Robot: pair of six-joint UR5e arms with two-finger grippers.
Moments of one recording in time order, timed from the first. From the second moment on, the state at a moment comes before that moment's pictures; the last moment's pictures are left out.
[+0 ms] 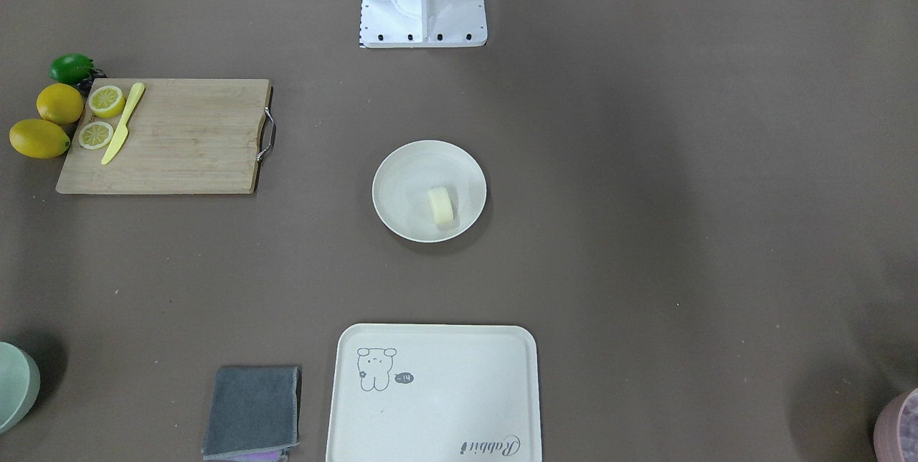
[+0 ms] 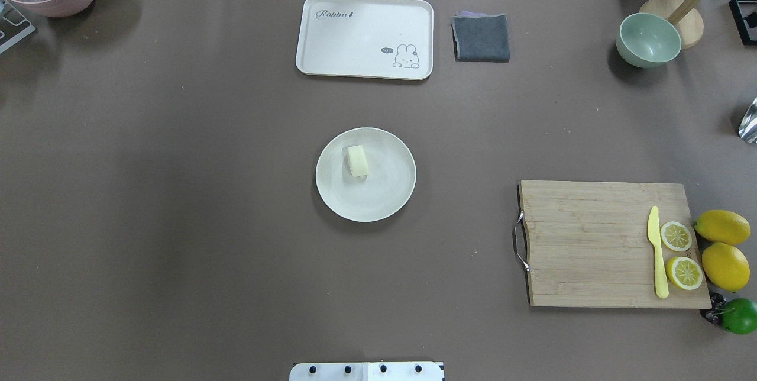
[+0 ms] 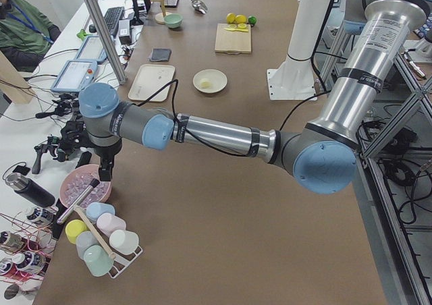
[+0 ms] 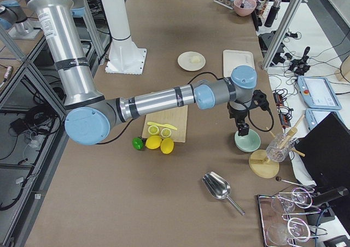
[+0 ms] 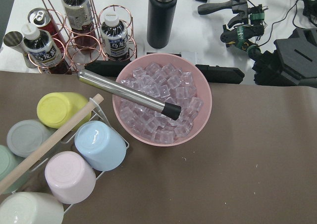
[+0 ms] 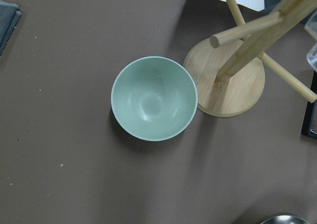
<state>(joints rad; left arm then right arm) -1.65 -1.99 -1.34 -1.73 -2.39 -0.31 1.47 -1.28 1.54 -1.49 2.32 0.02</state>
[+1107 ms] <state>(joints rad) -1.65 -1.96 -1.30 -1.73 -2.35 -0.18 1.47 -1.25 1.52 -1.49 2.30 0.03</state>
